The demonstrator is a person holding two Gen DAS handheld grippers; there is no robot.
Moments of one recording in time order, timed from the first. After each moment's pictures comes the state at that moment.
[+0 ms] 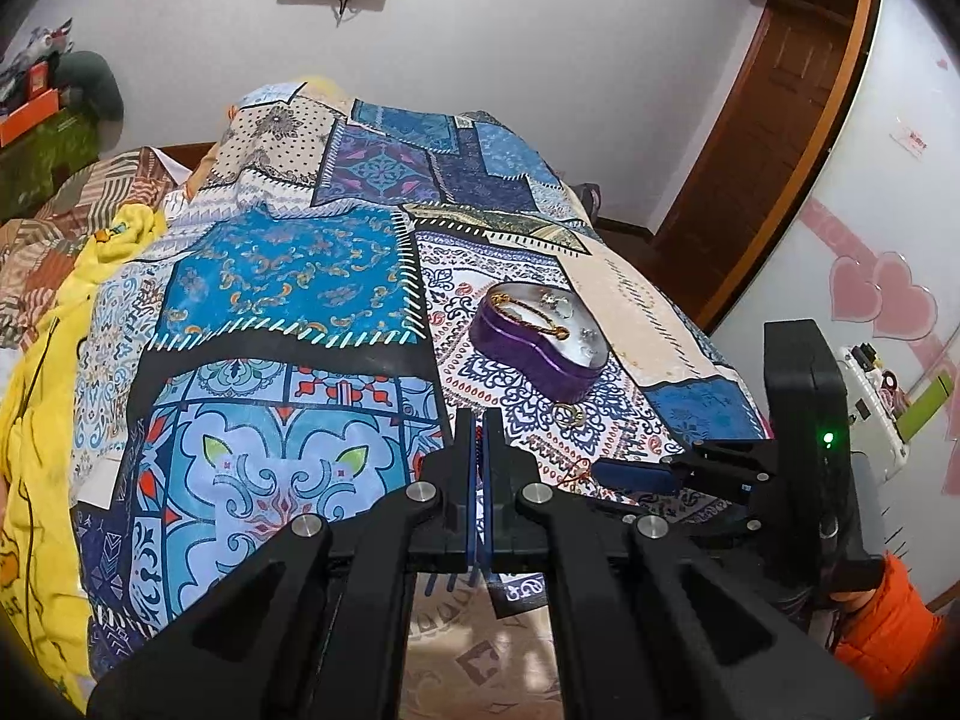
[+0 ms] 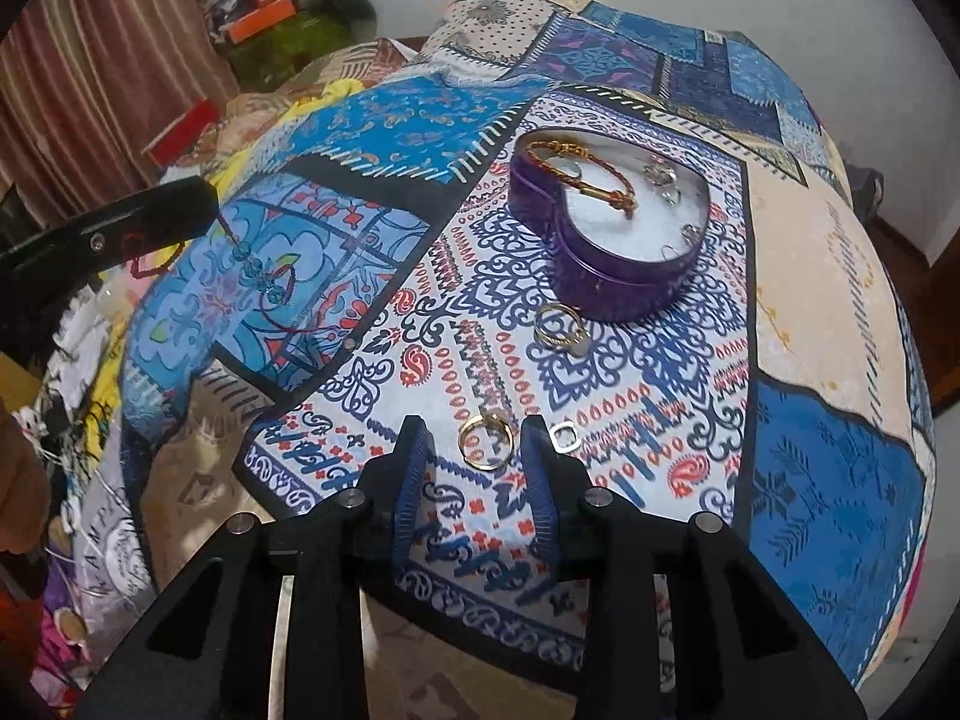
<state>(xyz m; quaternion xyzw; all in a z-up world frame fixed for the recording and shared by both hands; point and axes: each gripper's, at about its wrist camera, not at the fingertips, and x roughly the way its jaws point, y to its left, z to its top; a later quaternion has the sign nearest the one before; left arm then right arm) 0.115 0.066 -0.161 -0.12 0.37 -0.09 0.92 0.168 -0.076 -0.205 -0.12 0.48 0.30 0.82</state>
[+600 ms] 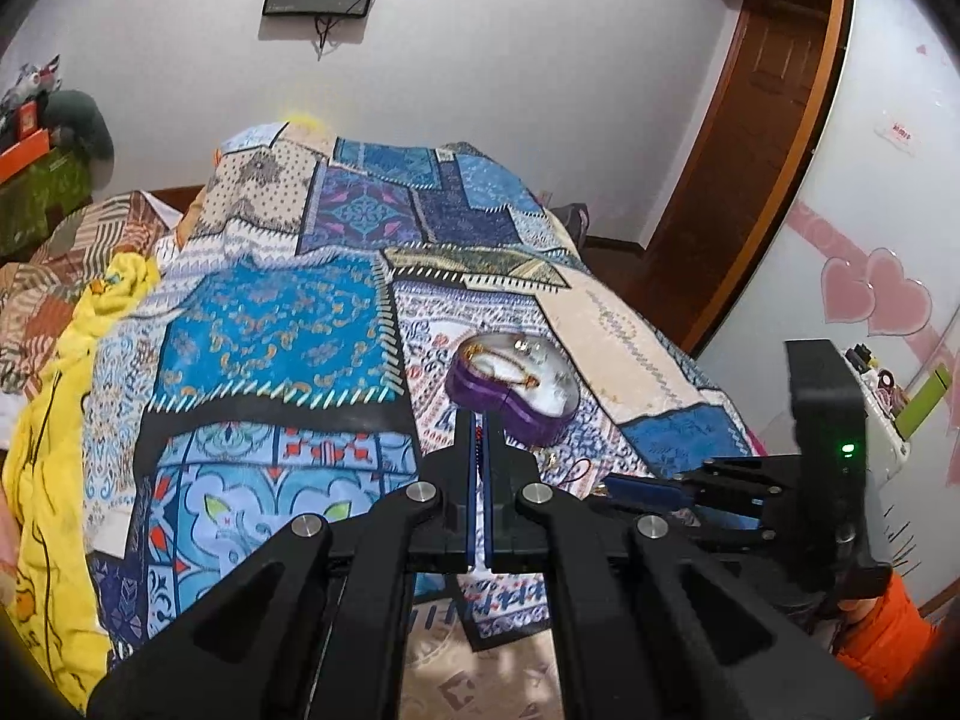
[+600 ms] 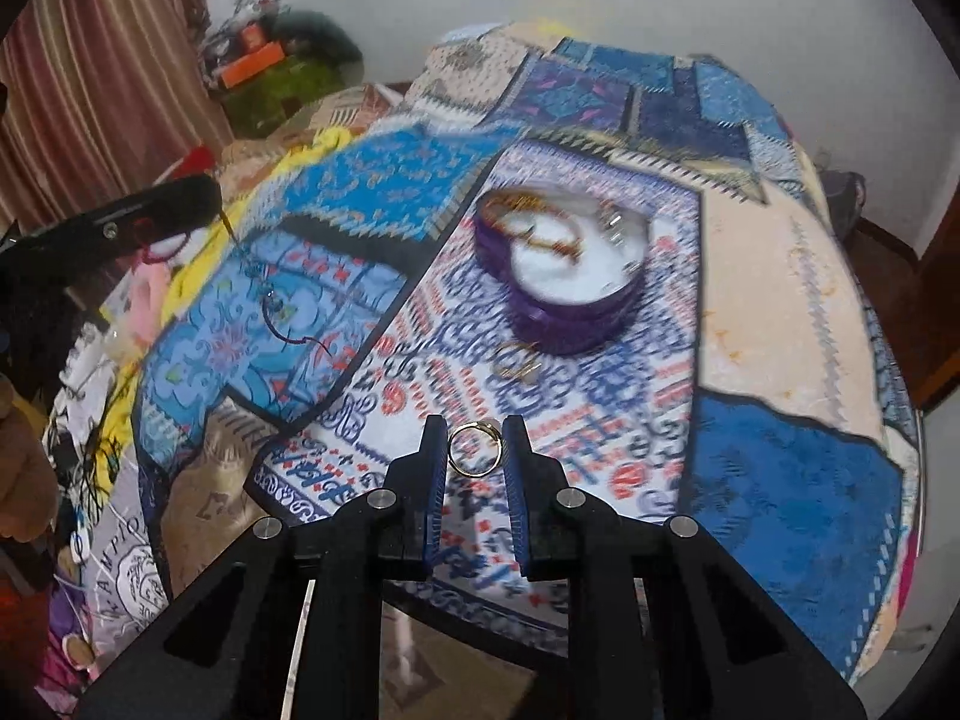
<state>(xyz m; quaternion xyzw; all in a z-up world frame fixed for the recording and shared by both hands) 0.121 0.052 -0.126 -0.10 0.34 -0.10 0.93 0.166 -0.106 -0.176 -0.08 0.44 0.29 0.84</state>
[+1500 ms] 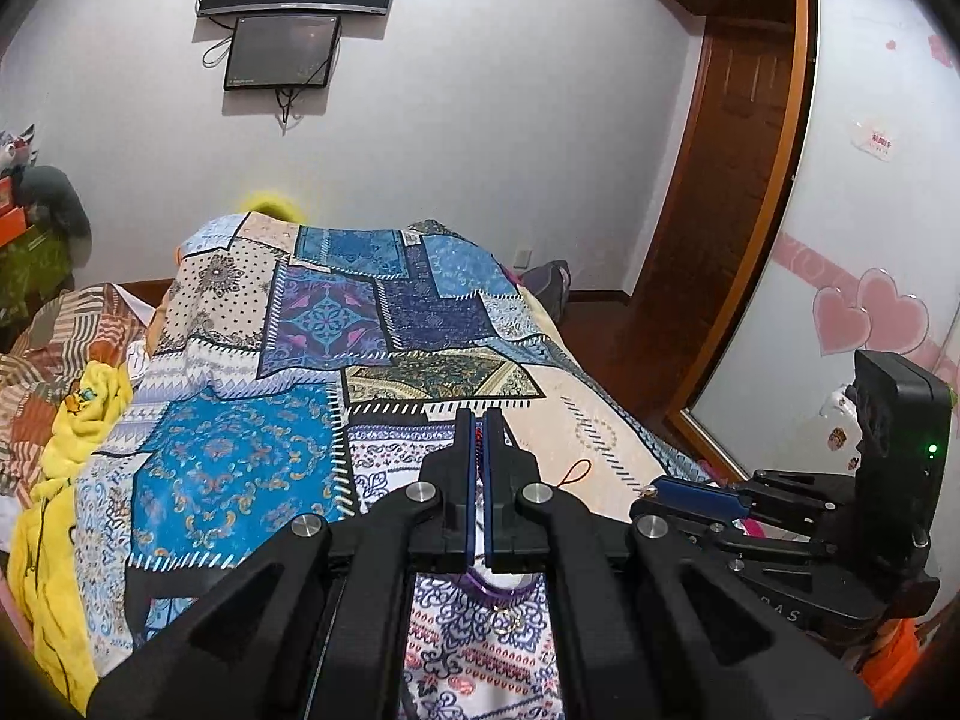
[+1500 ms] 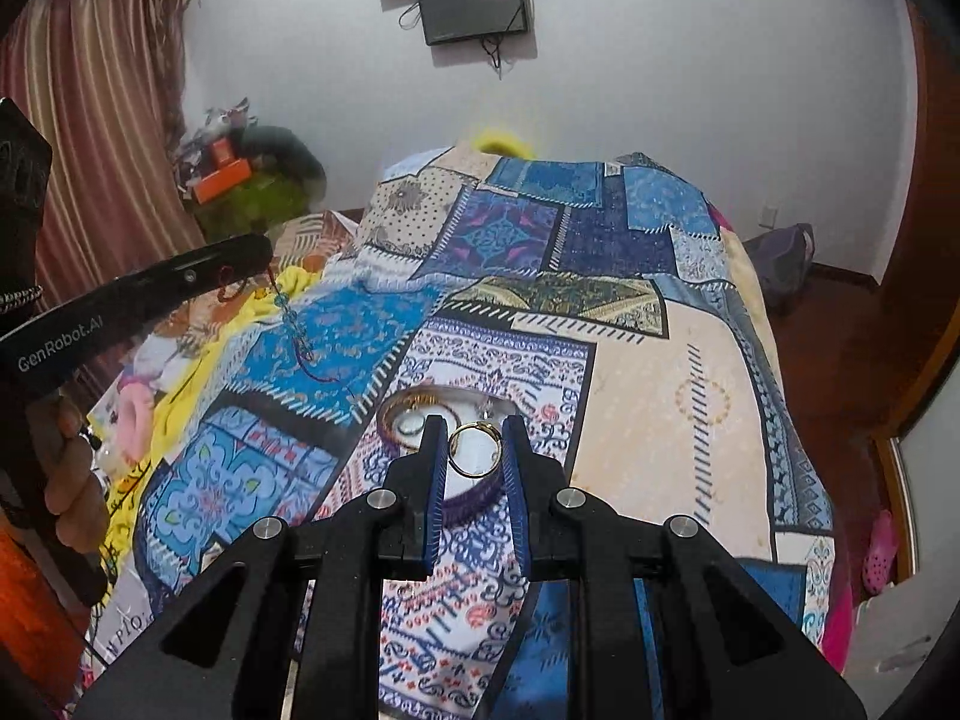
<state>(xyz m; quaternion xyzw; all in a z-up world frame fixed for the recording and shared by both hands) 0.191 0.020 -0.075 -0.07 0.27 -0.11 0.95 0.205 -0.144 -0.110 -0.02 0.34 0.26 0.90</state>
